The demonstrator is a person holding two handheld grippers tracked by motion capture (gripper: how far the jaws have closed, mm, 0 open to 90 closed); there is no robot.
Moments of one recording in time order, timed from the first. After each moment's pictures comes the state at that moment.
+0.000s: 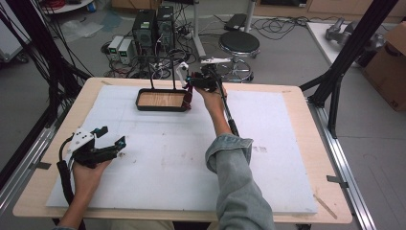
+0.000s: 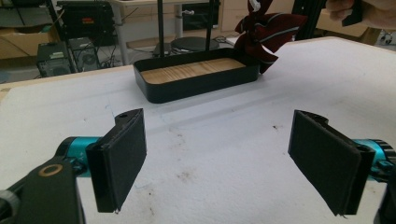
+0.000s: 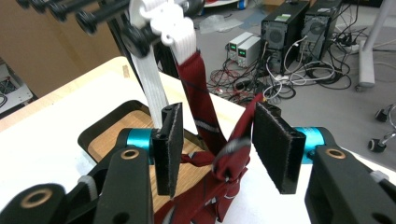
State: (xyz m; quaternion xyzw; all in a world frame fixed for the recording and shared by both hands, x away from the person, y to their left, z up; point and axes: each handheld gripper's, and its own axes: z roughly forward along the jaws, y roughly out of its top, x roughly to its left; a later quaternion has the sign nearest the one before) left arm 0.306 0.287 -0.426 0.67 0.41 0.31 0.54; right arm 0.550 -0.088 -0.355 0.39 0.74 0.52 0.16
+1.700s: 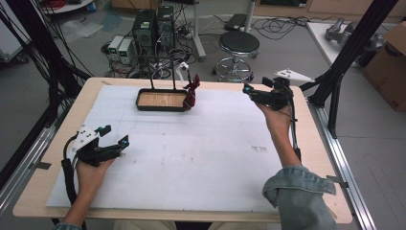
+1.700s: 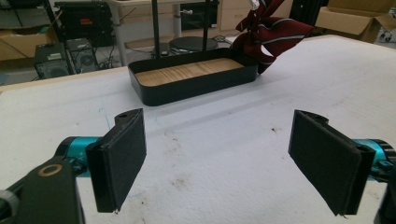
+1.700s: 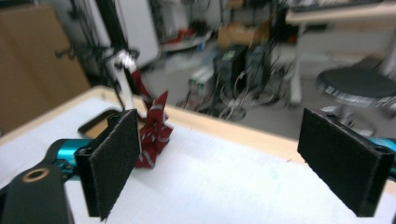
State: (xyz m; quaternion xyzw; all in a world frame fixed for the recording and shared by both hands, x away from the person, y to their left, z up) left arm 0.312 0.280 -0.427 0.68 0.40 0.31 0.53; right arm 0.421 -0.265 -0.301 0.43 0.67 0.56 0.25
